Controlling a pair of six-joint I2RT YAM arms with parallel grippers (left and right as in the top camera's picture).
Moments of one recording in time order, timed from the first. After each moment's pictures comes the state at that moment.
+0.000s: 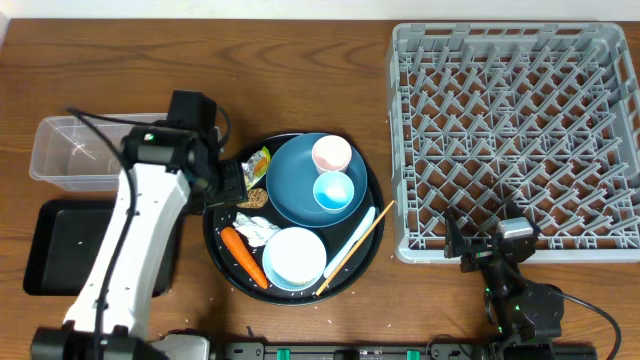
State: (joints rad) left arm -0.12 1.47 1.26 -1.26 0.03 -0.33; right arm 0.09 0.01 0.01 -0.06 -0.10 -0.01
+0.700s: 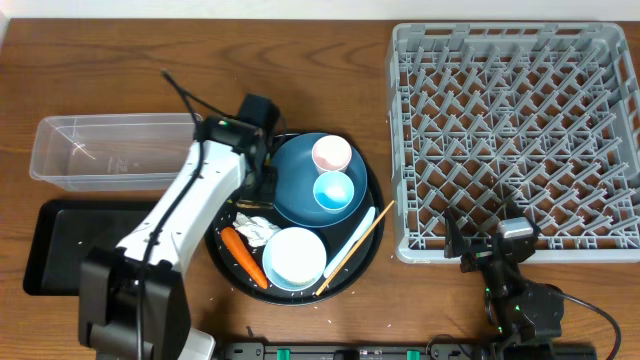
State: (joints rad) left arm -0.32 1.66 1.25 -1.13 -0.10 -0.17; right arm 0.09 0.01 0.01 -0.06 -0.10 -0.01
